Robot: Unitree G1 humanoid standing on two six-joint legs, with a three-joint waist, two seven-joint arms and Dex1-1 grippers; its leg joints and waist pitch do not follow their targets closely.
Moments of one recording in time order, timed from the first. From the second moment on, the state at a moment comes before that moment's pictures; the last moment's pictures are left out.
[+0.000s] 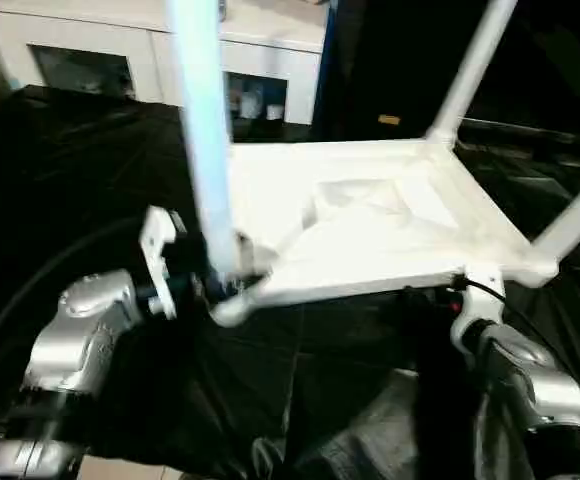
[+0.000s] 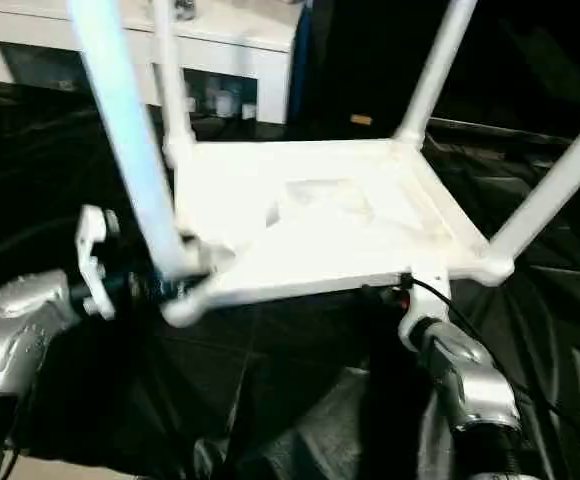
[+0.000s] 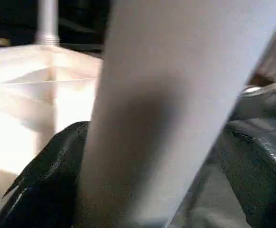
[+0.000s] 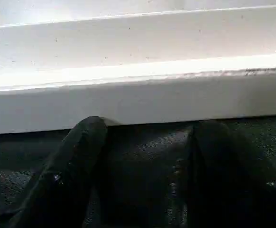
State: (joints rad) left arm -0.31 0.42 -0.01 0.16 -0.49 0.34 -1.15; right arm -0.27 -0.30 -0.08 0.46 0.24 0.31 0.38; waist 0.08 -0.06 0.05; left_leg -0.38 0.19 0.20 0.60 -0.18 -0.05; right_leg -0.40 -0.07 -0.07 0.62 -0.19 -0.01
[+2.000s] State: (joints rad) left arm -0.12 0.45 -0.02 -0.42 -1.01 0.91 -1.05; right arm -0.47 -0.25 0.05 0.79 0.13 0.08 0.77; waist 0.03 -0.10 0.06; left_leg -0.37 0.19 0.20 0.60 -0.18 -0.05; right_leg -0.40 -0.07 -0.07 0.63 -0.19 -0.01
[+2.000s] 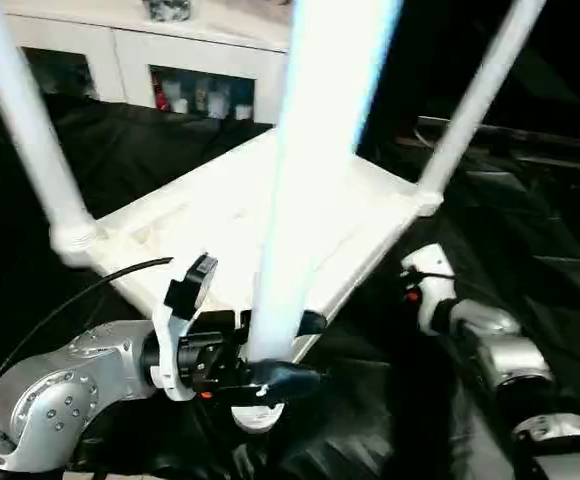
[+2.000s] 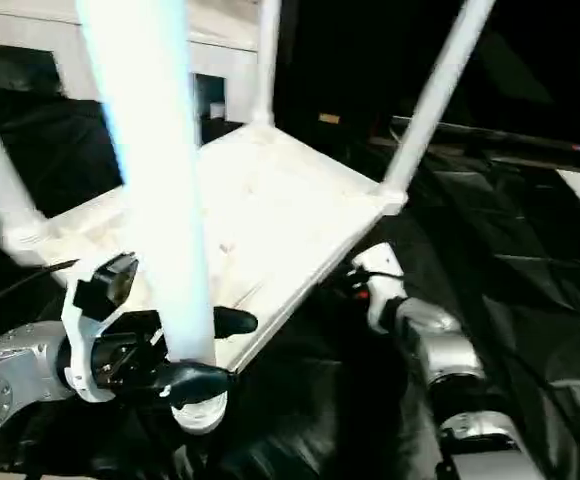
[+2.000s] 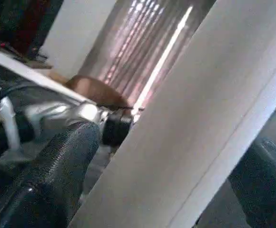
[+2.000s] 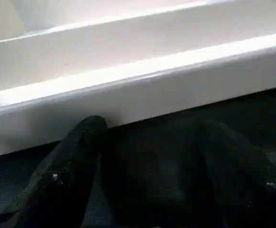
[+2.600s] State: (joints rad) left arm -0.30 0.32 -0.12 -0.27 -0.80 0.71 -0.95; right arm -0.59 -0.10 0.09 0.90 0.09 0.03 0.77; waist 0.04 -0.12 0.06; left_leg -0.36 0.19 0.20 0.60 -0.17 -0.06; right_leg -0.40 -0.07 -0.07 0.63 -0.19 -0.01
